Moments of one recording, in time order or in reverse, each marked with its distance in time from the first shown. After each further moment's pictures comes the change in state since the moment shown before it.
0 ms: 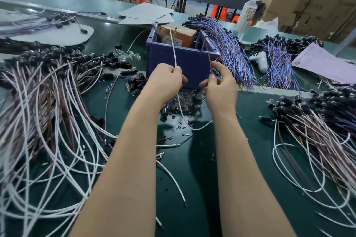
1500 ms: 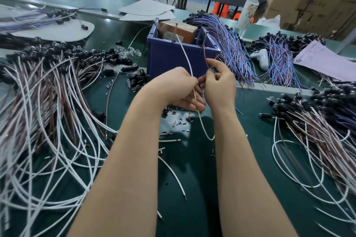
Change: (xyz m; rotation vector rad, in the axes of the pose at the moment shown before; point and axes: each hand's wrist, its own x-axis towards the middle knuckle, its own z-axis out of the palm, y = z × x) left_hand -0.014 0.013 0.005 -0.091 -0.382 -0.144; right_hand -0.004 -0.004 0.001 0.004 -0.019 -0.040
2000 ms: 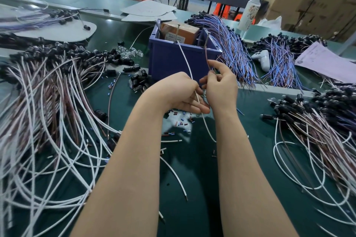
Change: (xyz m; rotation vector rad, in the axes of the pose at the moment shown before) left_hand -0.001 -0.004 0.002 -0.088 -0.040 -0.027; right_hand 0.001 0.002 0.001 -0.007 -0.001 0.000
